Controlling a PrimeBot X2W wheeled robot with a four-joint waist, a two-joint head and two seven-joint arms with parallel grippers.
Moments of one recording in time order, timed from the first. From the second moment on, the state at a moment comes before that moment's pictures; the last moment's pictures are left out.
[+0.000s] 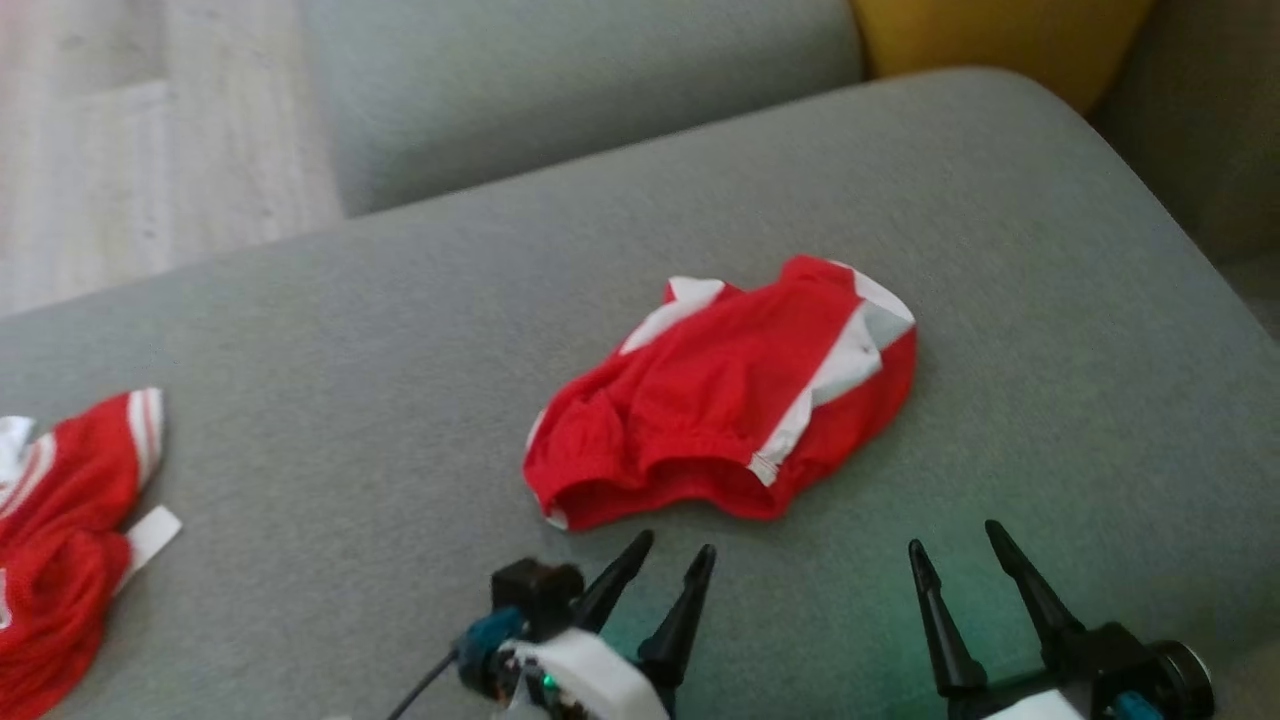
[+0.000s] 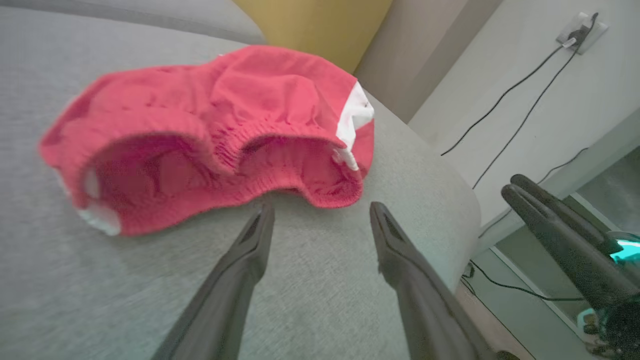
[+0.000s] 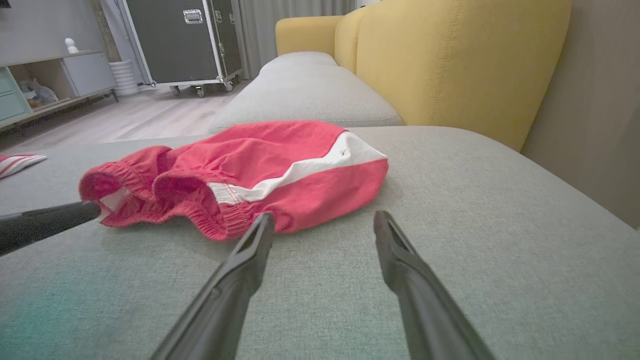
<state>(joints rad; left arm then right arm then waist) -0.21 0.05 -0.80 0.48 -0.71 -0.08 -0.13 0.20 -0.06 0.12 0.16 0.00 0.13 -0.26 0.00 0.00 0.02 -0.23</state>
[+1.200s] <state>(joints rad) -0.58 0.09 -1.13 0.65 -0.95 -0.10 -0.20 0.11 -0.05 0.10 0.14 -0.01 0.13 -0.26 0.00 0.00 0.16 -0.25</state>
